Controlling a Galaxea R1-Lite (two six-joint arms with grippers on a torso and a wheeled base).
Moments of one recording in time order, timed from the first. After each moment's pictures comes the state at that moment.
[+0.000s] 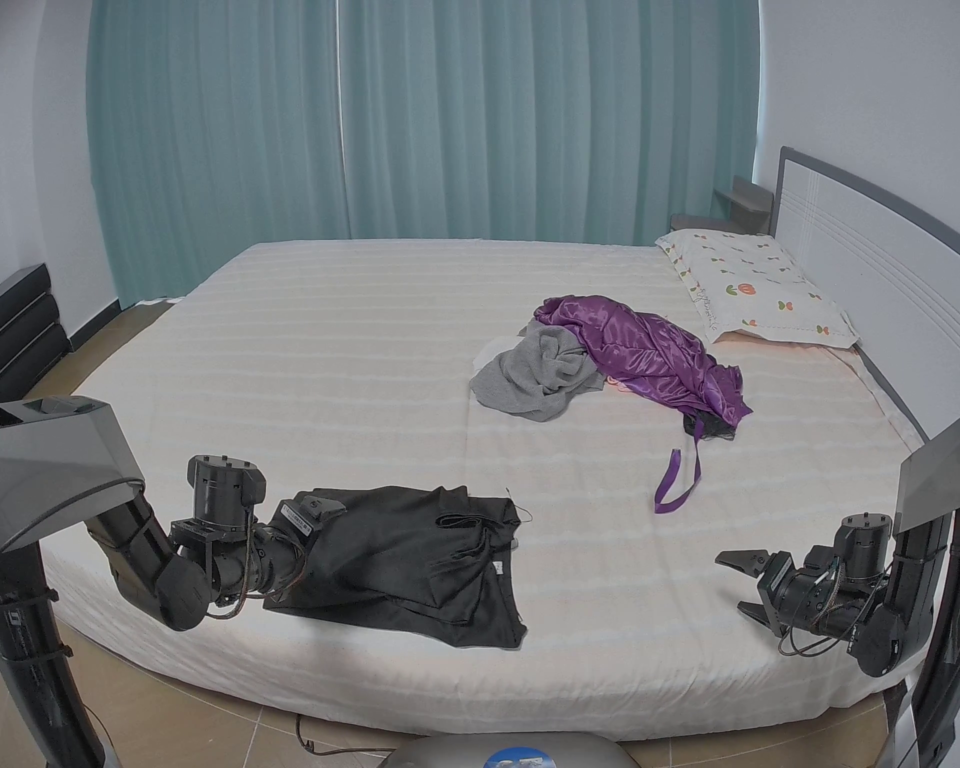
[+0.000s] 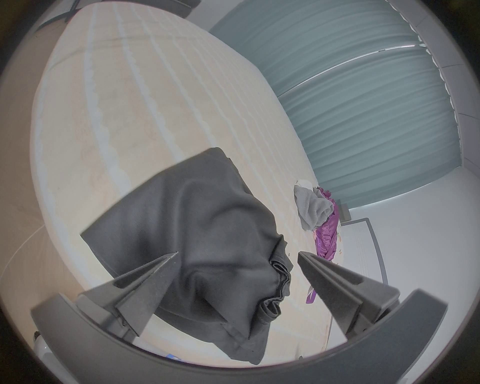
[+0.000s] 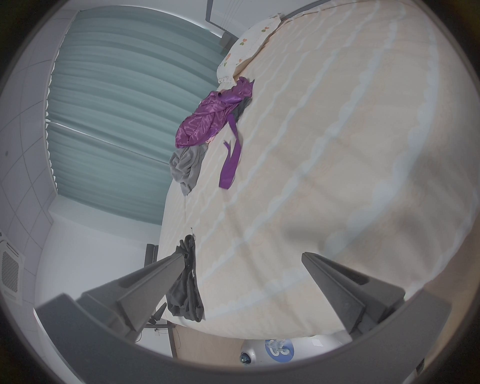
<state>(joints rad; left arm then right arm) -0.22 2.11 -0.58 -0.91 -0.09 -1.13 0.06 2.22 -0.09 -1.55 0.34 0.96</state>
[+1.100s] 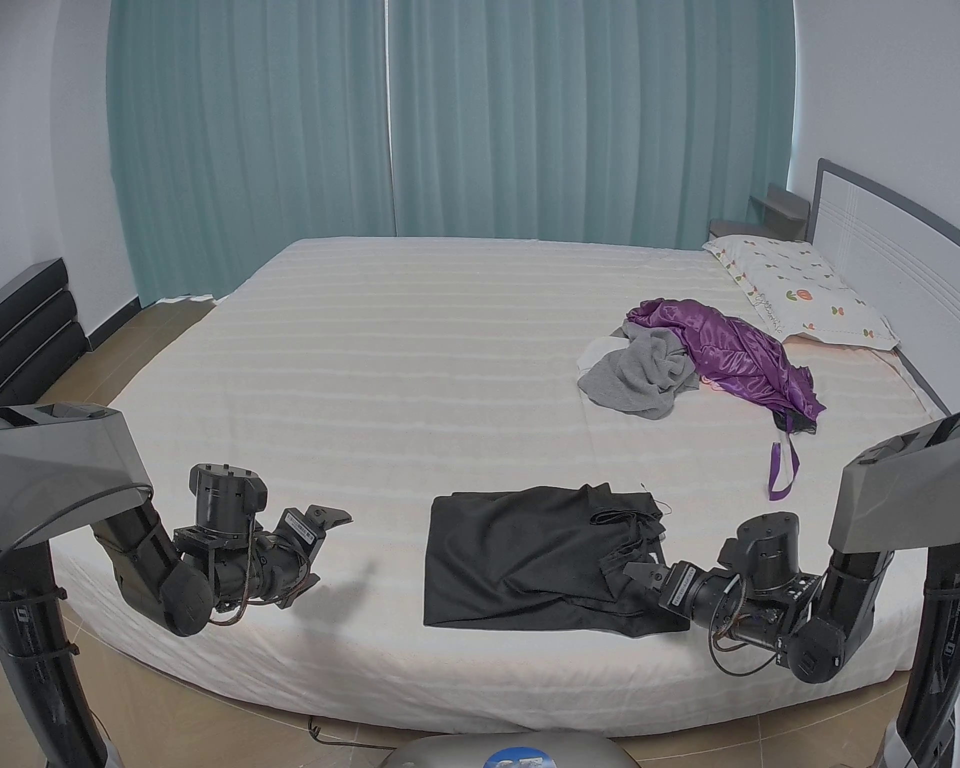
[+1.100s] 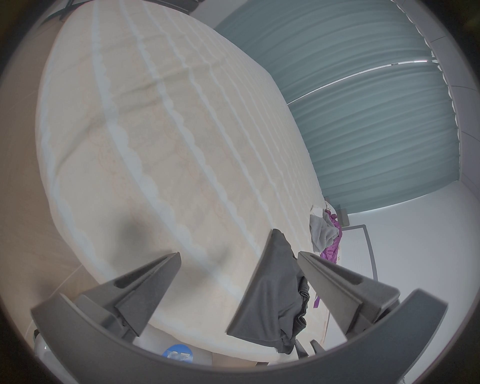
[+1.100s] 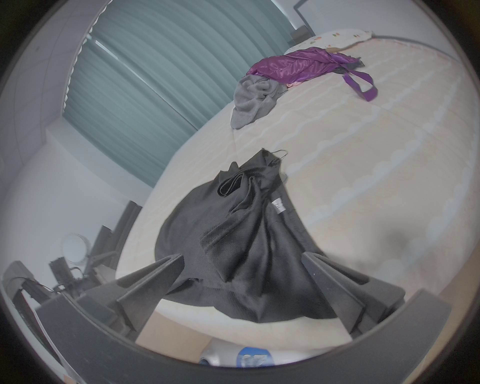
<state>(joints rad) -0.22 2.14 -0.57 -0.95 -0.15 -1.14 0.41 2.23 -0.33 -1.33 0.00 0.80</state>
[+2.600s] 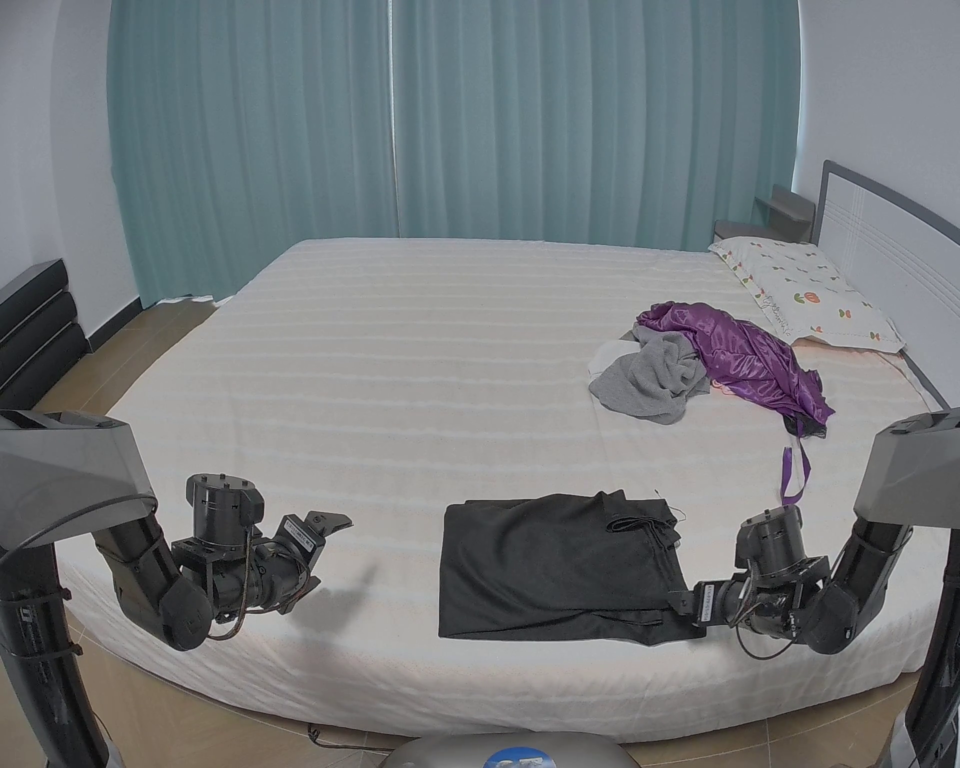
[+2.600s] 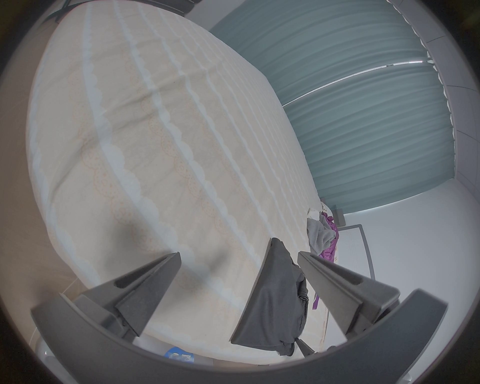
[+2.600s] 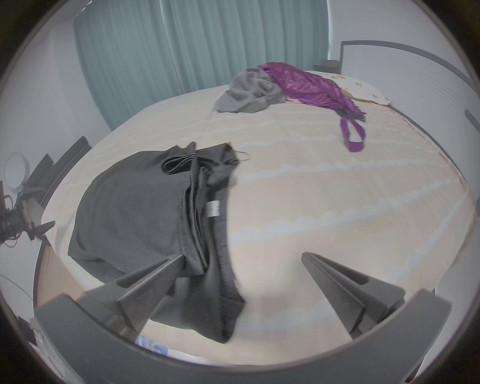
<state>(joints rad) -0.22 2.15 -0.51 -1.05 -0.15 -1.14 0.34 2.17 -0.42 -0.92 -0.20 0.35</state>
